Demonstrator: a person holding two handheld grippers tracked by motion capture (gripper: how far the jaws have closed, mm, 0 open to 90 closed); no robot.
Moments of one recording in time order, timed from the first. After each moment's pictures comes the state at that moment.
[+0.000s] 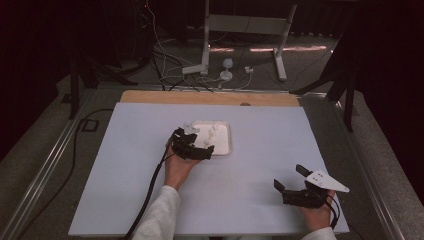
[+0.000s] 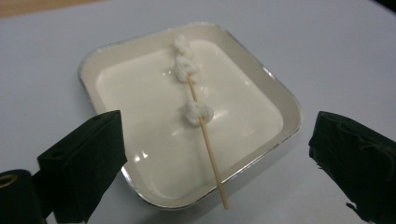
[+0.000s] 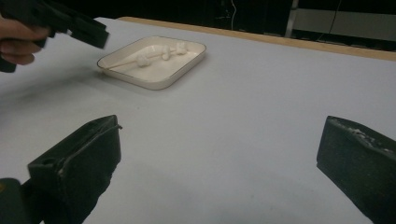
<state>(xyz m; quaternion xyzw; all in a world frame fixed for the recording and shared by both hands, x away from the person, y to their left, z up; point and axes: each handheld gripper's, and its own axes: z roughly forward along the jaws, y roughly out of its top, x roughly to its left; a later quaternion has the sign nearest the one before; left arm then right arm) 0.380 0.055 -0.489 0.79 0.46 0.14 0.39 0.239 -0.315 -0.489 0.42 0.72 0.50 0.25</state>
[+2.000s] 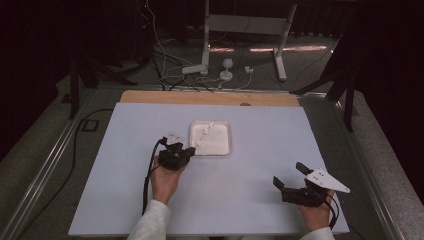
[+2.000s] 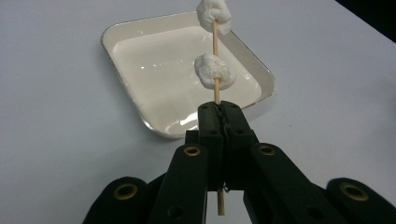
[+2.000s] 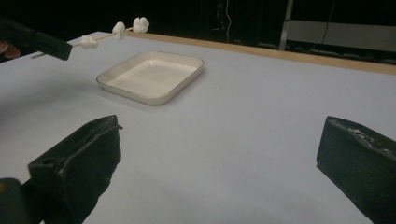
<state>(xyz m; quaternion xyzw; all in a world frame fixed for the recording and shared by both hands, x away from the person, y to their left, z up) 0.329 0.100 -0.468 0.77 0.47 0.13 0.42 0.240 -0.309 -0.481 0.42 0.70 0.51 0.27</state>
